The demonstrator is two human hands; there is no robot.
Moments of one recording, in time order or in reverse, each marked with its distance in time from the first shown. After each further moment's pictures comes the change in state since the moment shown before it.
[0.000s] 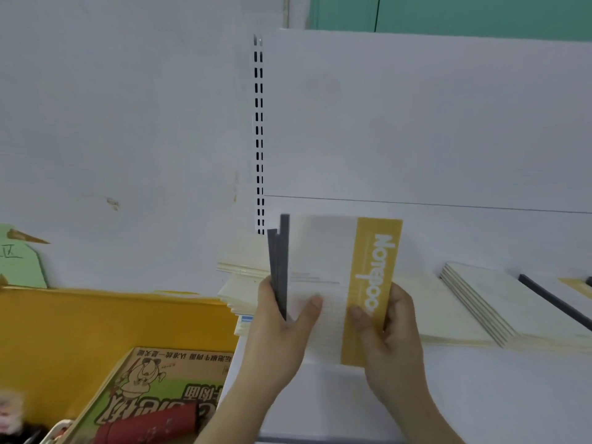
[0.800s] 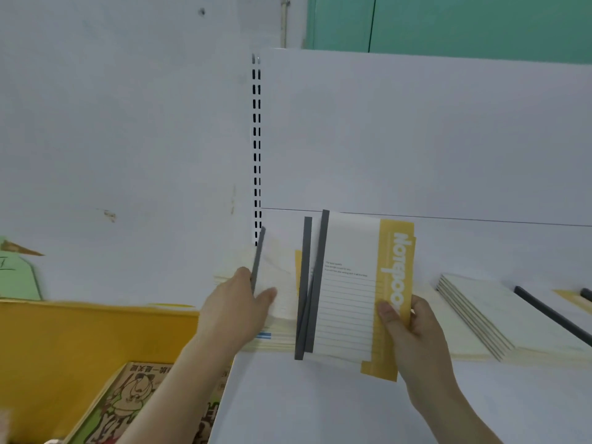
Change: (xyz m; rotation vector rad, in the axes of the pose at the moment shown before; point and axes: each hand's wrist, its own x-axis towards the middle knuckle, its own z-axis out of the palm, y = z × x) left_hand 0.064 0.011 -0.041 0.899 -0.011 -0.076; right_hand 0.034 0.006 -0.028 0.018 0.120 0.251
